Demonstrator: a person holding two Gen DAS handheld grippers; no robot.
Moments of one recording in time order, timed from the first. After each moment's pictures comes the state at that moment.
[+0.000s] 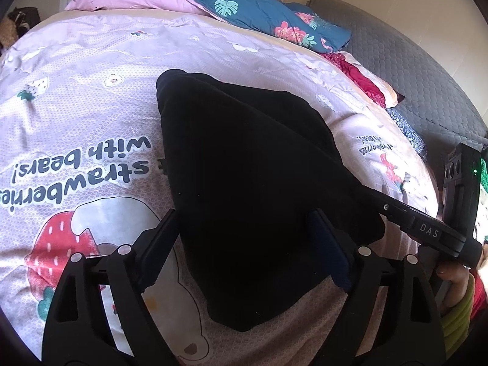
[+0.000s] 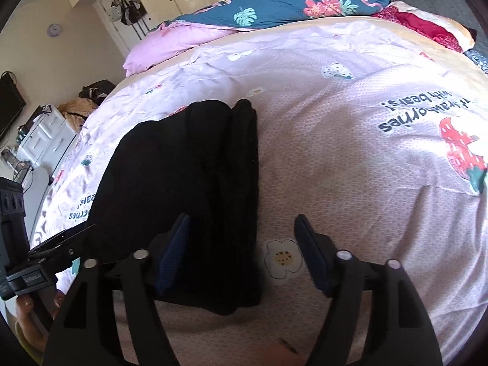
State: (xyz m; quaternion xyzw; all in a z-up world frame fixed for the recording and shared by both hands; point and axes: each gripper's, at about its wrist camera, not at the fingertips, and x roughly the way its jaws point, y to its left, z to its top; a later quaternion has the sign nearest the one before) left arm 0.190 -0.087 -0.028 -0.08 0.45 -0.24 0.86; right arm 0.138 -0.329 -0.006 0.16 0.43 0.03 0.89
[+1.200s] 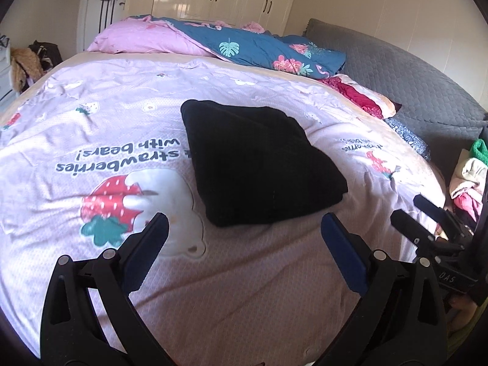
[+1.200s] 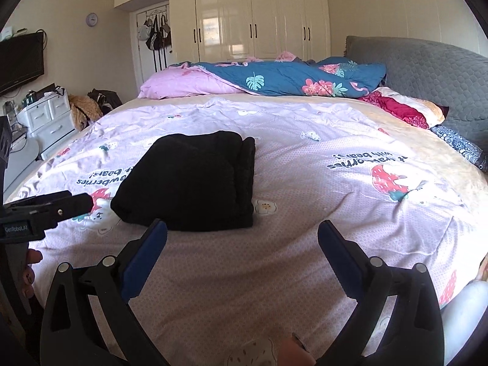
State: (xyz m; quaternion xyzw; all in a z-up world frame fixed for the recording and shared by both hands) left arm 0.068 -0.069 0.004 -0.04 0.36 -0.20 0.91; right arm -0.016 -0.286 0.034 0.02 0.29 -0.01 0.96
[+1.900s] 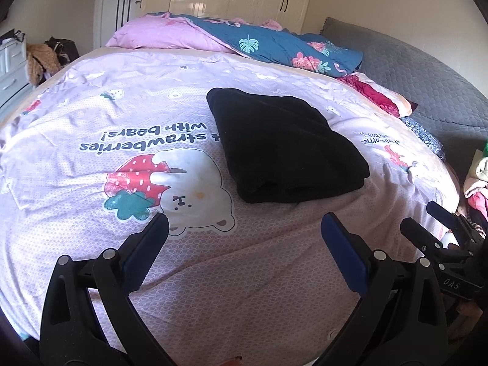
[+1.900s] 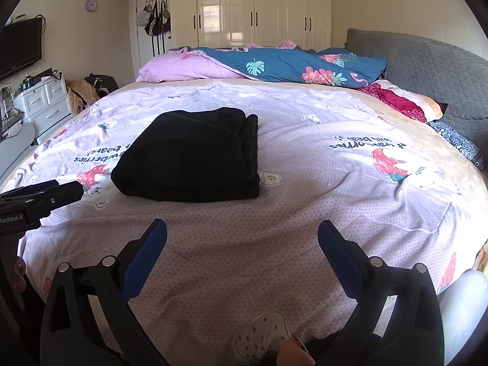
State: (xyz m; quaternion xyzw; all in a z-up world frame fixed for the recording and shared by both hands) left arm 0.055 -0.050 -0.010 -0.04 0.36 -0.16 0.92; right arm -0.020 -0.269 0.011 0.01 0.32 -0.02 0.95
